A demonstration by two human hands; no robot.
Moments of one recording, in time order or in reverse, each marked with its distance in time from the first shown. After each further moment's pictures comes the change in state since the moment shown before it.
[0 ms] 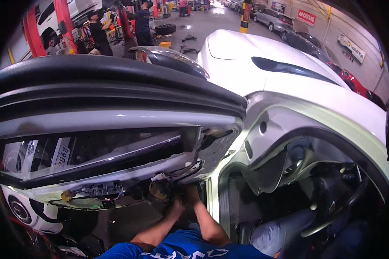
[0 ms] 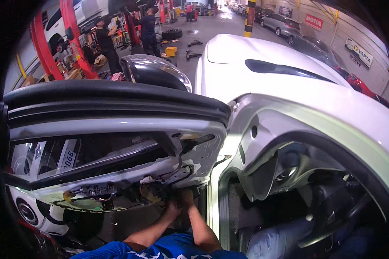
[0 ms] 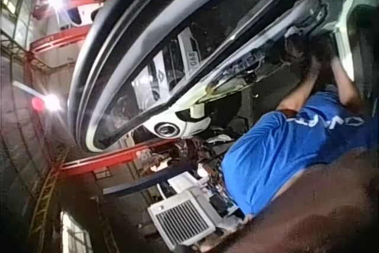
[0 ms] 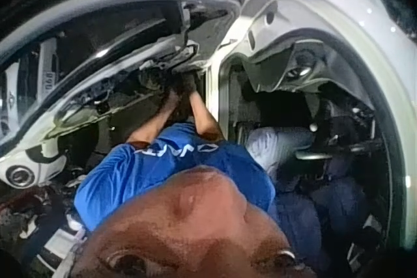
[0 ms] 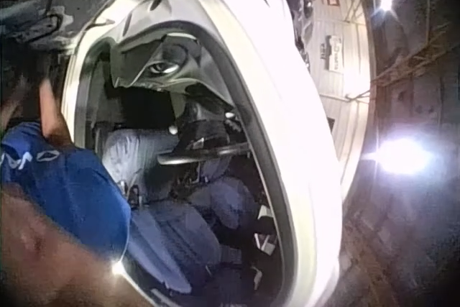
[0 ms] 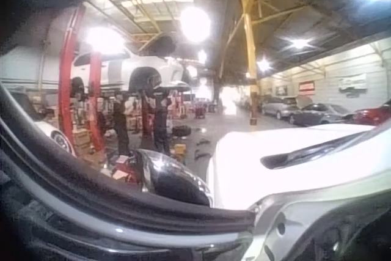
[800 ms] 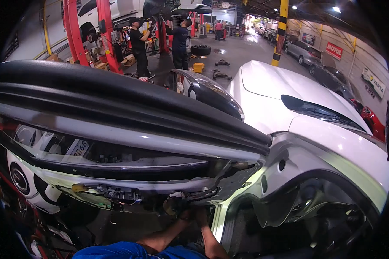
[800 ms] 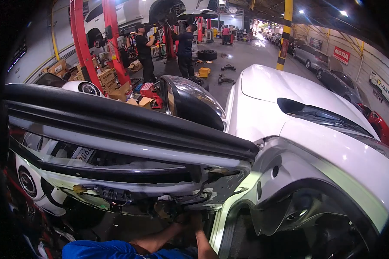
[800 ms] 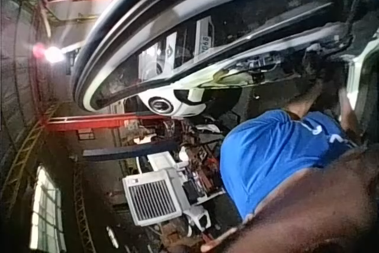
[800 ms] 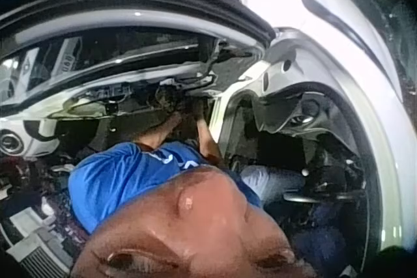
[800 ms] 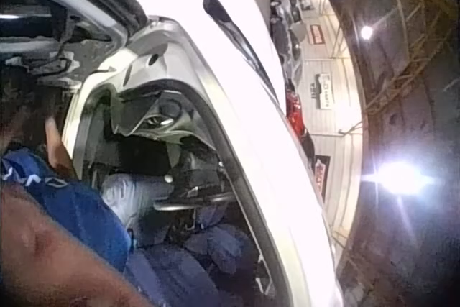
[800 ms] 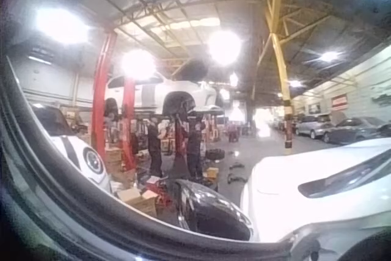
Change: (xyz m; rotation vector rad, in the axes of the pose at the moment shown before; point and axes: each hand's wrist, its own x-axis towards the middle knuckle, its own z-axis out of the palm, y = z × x) left_hand 0.012 -0.037 -0.021 -0.745 0.292 -0.448; right_hand -0.008 -0.022 -0.012 -1.086 -0.106 -0.462
